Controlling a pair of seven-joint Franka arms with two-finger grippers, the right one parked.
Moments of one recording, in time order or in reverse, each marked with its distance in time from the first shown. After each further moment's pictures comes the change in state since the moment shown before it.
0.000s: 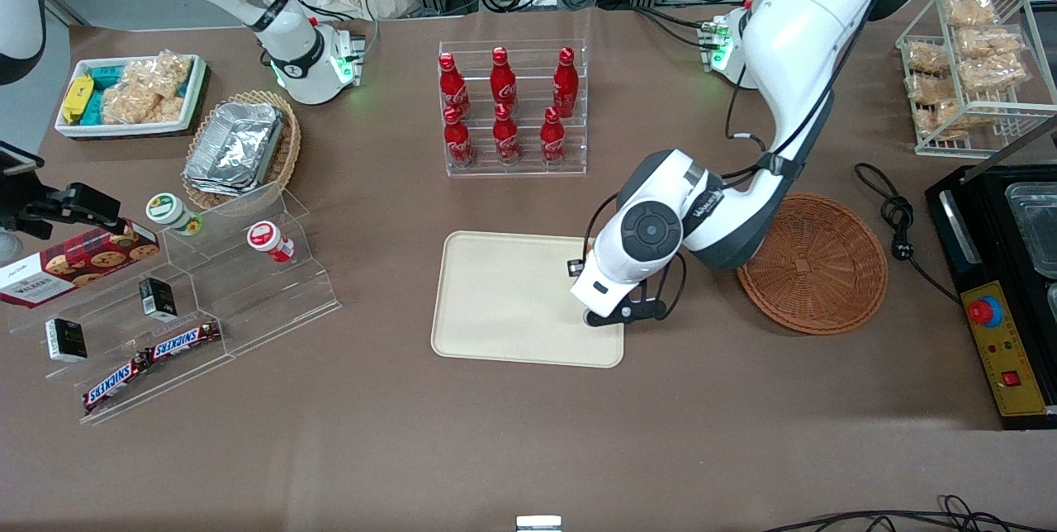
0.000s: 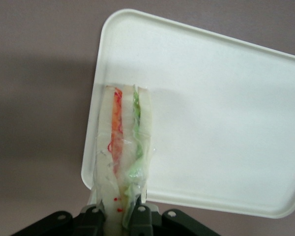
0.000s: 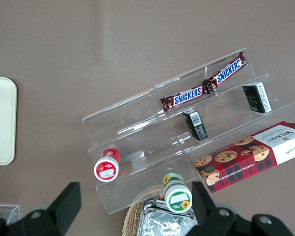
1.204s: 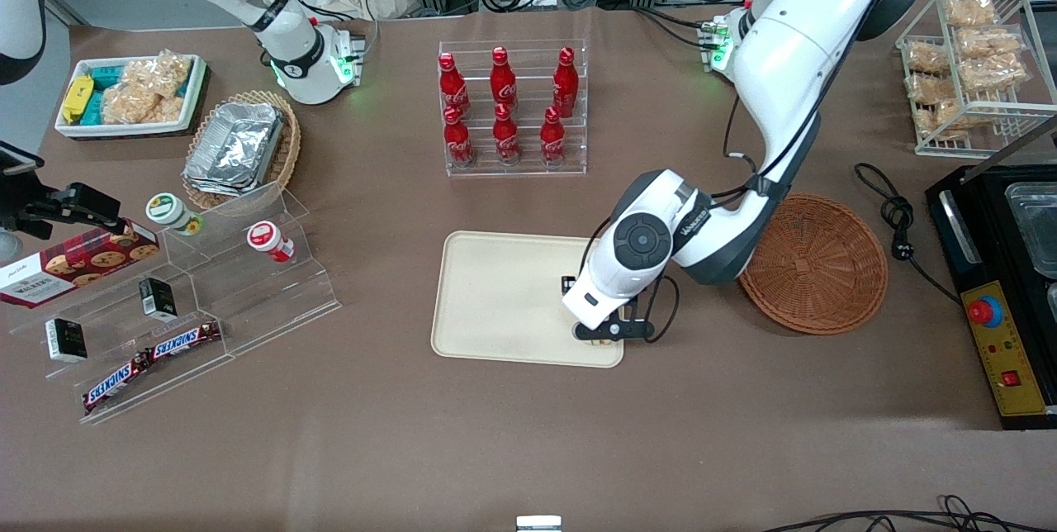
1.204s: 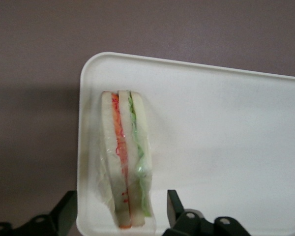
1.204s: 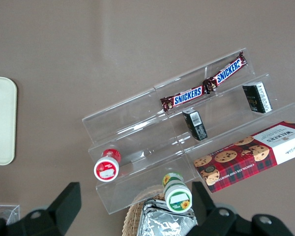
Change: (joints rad) arm -0.005 0.036 0.012 0.037 0.059 0.091 0.090
